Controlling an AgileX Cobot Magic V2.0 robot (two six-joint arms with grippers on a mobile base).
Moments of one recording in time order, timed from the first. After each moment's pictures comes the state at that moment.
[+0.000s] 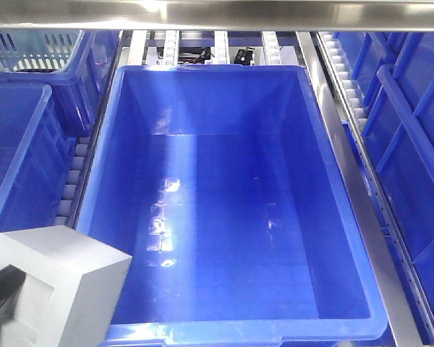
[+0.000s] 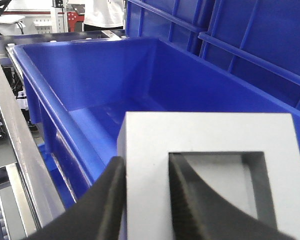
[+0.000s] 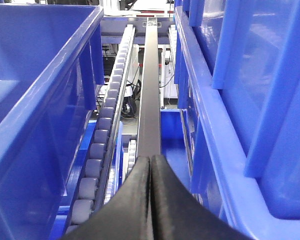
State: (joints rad) left arm -0.54 0.34 -0.28 -0.26 0.15 0.13; right arm 0.02 -0.01 0.03 -0.06 0.17 0.04
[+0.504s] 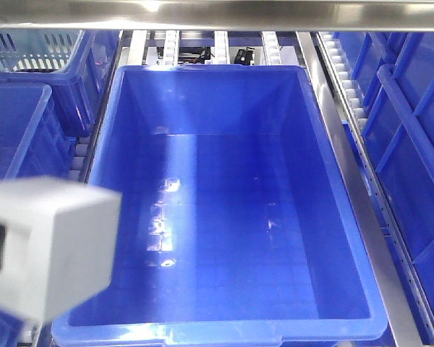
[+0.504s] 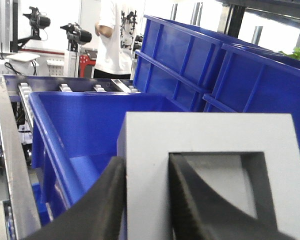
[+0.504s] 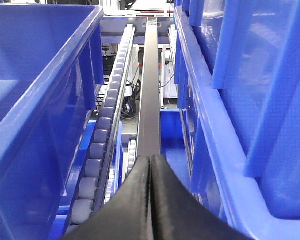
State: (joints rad) left arm -0.54 0.46 -0.35 -0.30 -0.06 0.07; right arm 0.02 -0.01 0.03 -0.06 0.17 0.04
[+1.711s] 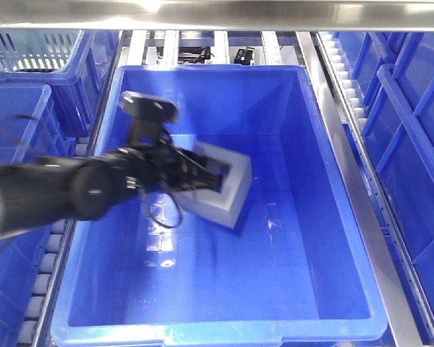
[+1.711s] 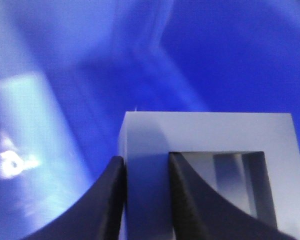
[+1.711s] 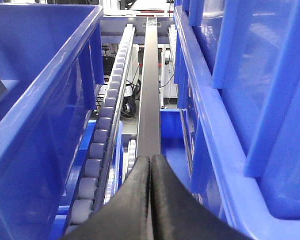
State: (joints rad) left arm -0.59 1.73 -1.11 -0.30 0.01 0.08; right arm 0.02 -0.01 0.03 -0.06 0.17 0.04
